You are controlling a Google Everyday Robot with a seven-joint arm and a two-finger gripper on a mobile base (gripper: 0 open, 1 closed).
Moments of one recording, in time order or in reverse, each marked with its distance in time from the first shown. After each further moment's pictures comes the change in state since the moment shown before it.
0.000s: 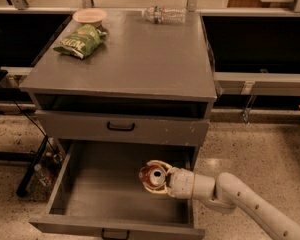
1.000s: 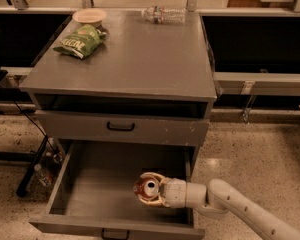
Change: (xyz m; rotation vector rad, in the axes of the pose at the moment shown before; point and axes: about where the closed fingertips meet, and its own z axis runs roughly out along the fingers) arm 0.041 0.041 0.018 -0.085 0.008 0.111
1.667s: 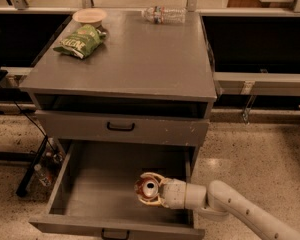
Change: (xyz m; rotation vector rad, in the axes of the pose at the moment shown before) arm 0.000 -0.001 0.001 0.030 0.049 -0.059
